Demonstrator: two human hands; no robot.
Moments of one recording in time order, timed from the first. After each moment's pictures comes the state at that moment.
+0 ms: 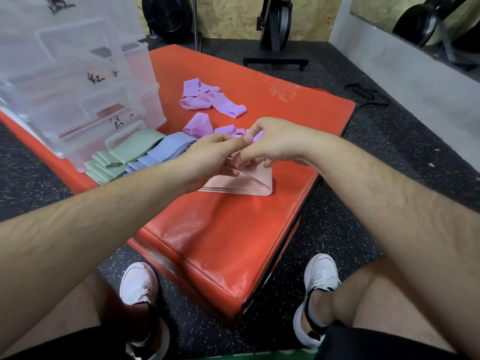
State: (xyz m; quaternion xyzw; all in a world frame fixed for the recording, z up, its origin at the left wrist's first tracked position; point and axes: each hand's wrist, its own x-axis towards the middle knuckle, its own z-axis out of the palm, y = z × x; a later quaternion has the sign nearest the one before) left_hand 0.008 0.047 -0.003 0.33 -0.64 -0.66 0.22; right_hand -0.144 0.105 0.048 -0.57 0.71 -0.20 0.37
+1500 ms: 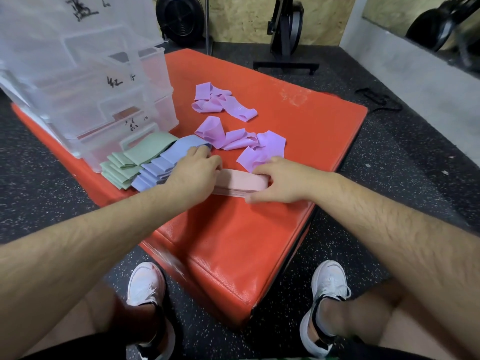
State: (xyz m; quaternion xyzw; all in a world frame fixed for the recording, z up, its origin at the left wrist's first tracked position) left_hand 0.052 0.013 -0.060 0.42 -0.90 -0.01 0.12; right_hand -0.158 0.106 -0.028 -0.71 0.69 -0.01 0.17
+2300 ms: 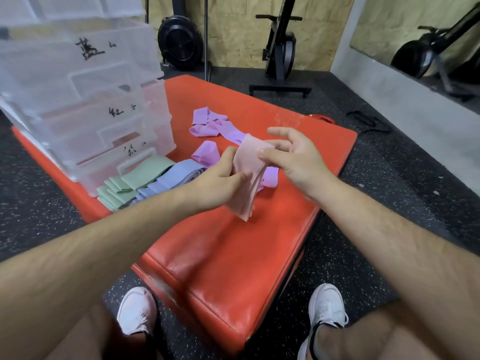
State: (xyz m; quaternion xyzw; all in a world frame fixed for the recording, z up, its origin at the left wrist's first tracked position) left_hand 0.017 0.042 0.009 0.34 -0.79 -0.48 0.19; right_hand -0.159 0.103 0.035 -0.45 0.59 -0.56 0.36
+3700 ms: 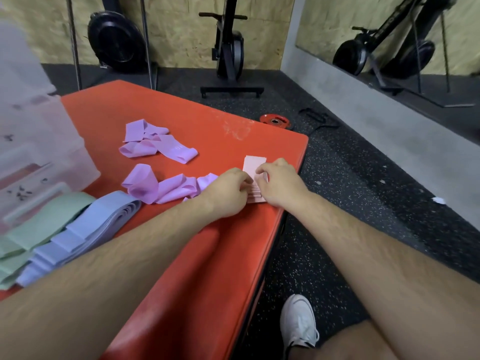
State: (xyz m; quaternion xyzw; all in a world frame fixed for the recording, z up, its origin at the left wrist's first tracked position) left_hand -0.148 -0.005 -0.040 0.31 -0.91 -0.23 0.16; right_hand -0.289 0.069 -0.029 -0.49 0.85 -0.16 0.08
